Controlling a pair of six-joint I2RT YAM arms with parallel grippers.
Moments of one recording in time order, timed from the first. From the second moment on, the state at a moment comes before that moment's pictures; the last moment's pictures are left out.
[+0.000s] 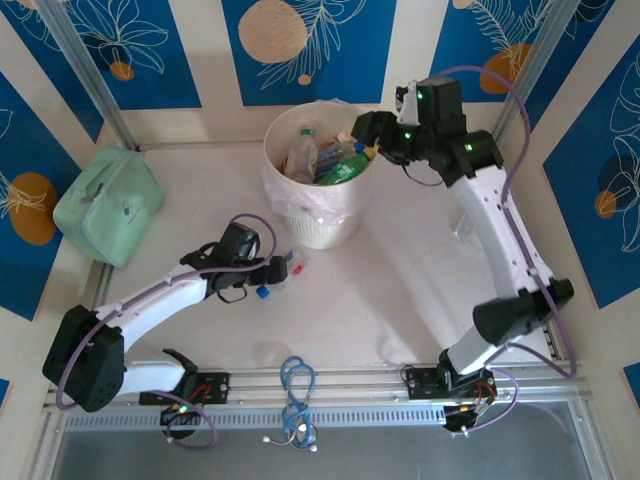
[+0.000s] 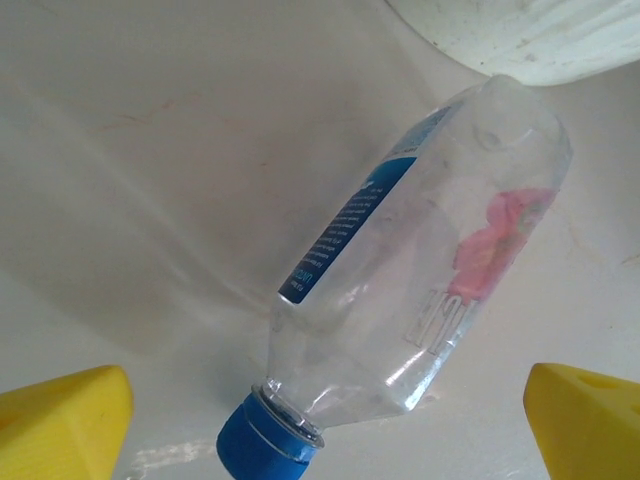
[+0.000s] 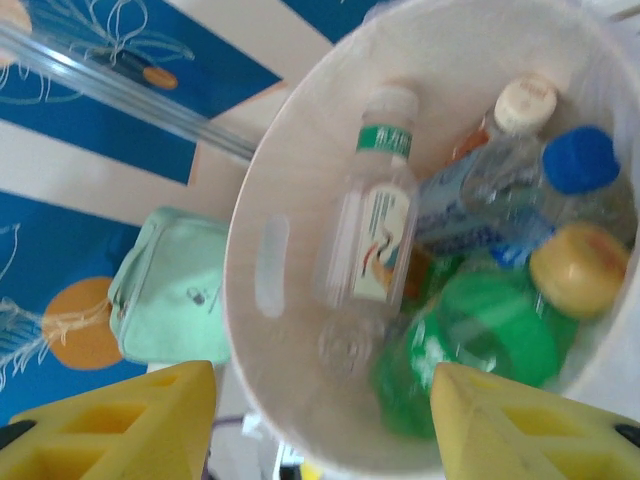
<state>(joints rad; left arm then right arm) -0.57 1.27 0.74 -0.47 0.05 -0.58 0.36 1.54 1.89 -0.89 -0.37 0.70</state>
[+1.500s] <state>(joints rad) -0.57 1.50 0.84 -0.48 0.18 -0.56 0.66 0.94 1.29 -0.97 -0.15 0.86</state>
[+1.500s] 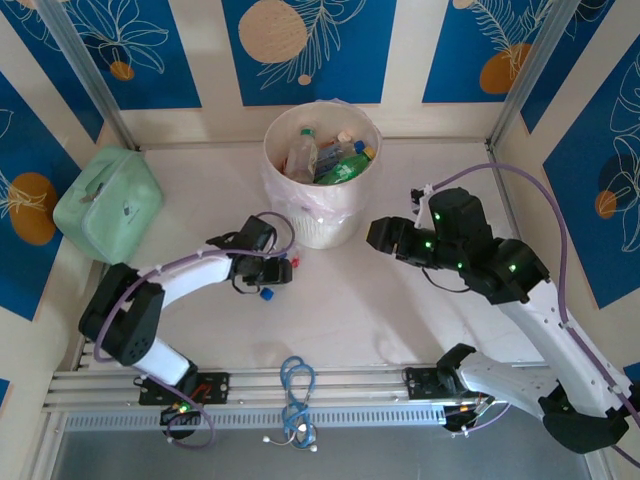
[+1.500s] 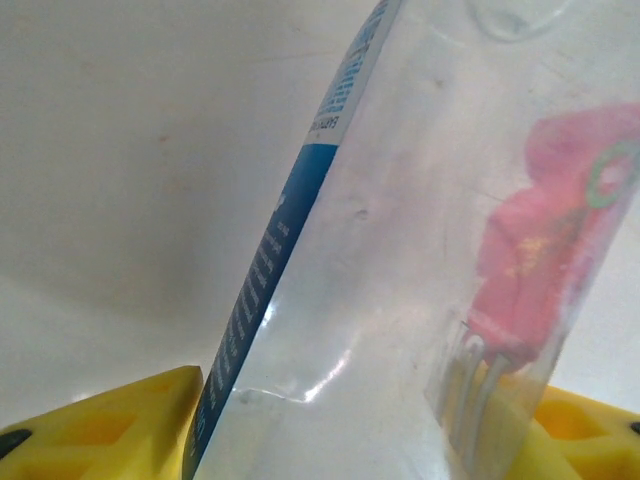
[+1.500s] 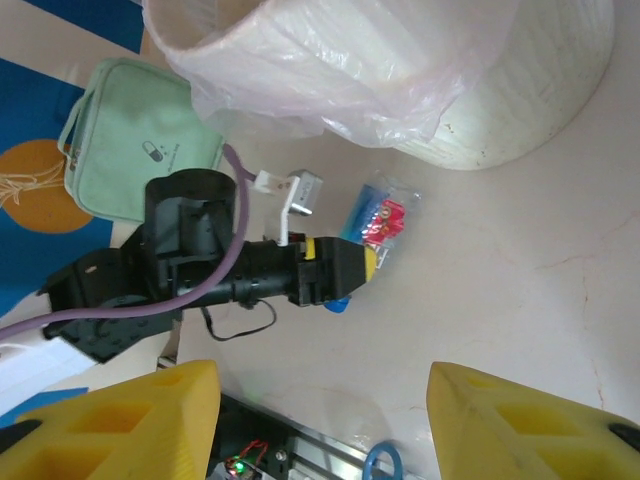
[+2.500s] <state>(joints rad) -0.50 0.97 0.94 -0.24 0.38 -1.22 0.93 1.07 1.24 -0.67 -0.19 0.88</state>
